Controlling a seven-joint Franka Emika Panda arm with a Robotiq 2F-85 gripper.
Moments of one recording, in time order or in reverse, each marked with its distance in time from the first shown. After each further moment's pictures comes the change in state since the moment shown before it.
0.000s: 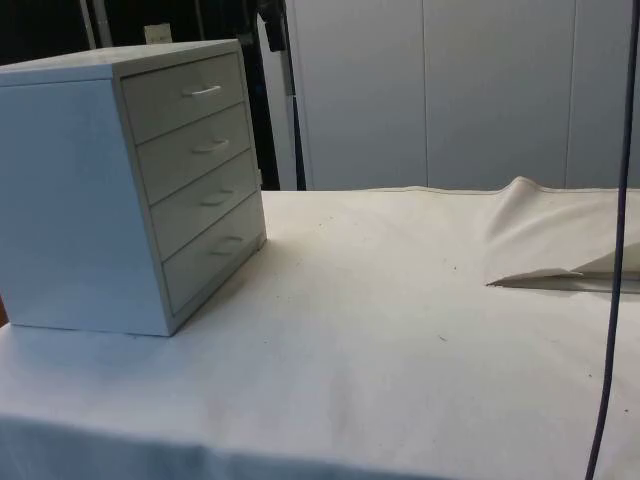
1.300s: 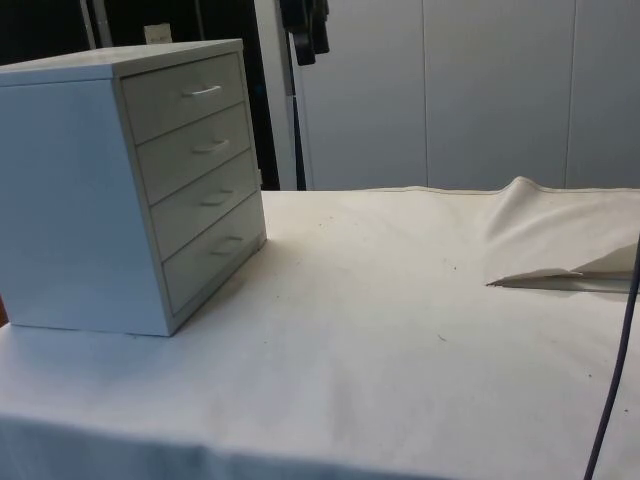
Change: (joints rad) arm 0.001 -0.206 -0.005 -0.240 -0.075 0.065 -0.044
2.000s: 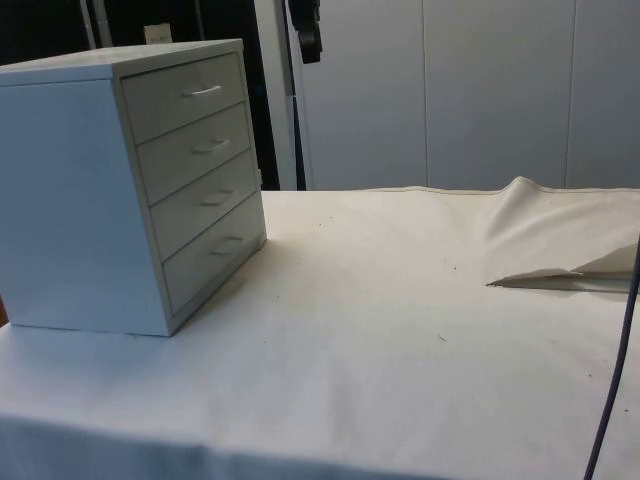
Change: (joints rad) arm 0.000 -0.003 0.006 0.001 -0.003 0.001 -0.164
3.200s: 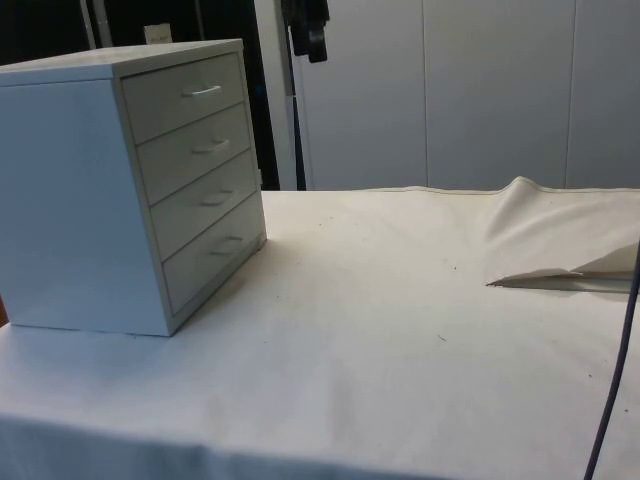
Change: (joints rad) arm 0.000 0.000 0.000 -0.005 0.000 0.023 -0.266
